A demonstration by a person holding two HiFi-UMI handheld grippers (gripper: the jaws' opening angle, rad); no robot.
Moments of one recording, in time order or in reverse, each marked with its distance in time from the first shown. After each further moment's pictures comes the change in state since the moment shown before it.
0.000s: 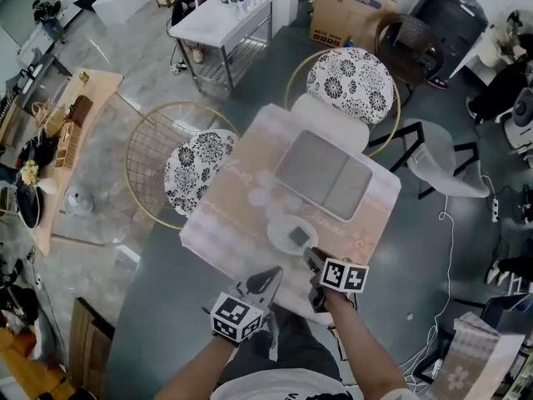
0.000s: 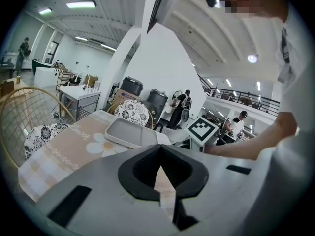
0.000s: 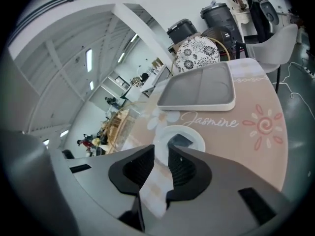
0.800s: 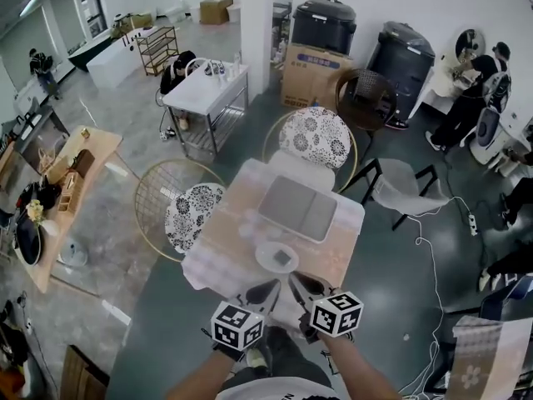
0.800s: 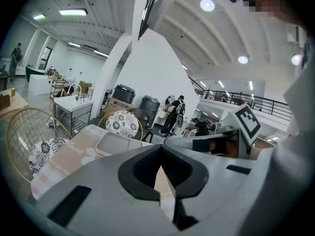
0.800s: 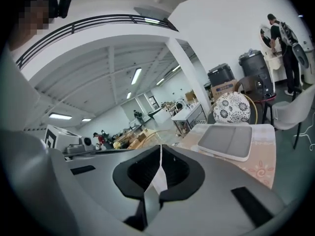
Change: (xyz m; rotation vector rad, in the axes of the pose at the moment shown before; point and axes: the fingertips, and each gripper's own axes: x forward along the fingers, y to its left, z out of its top) left arm -0.055 -0.087 0.066 0.057 -0.045 -0.047; right arm -0.170 0.159 0.017 -0.368 -0.349 0.213
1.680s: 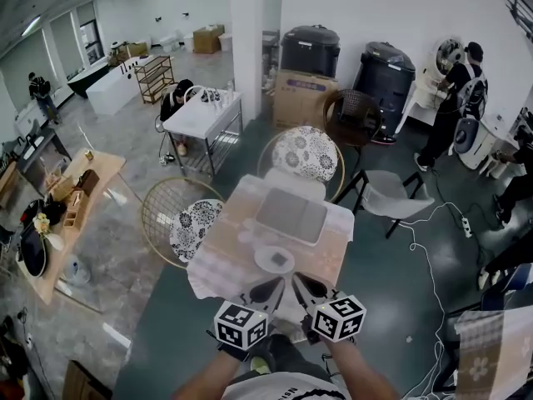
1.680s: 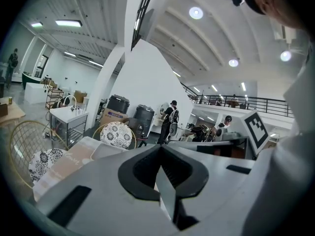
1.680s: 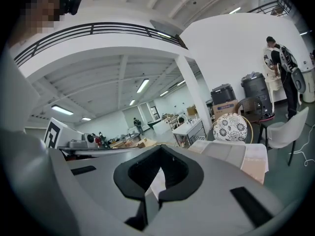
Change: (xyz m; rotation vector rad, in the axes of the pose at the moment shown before) left arm -0.042 -0.062 0.032 0.063 -0.103 -0.037; right arm -0.070 0.053 0.026 -0.124 -0.156 -0.024
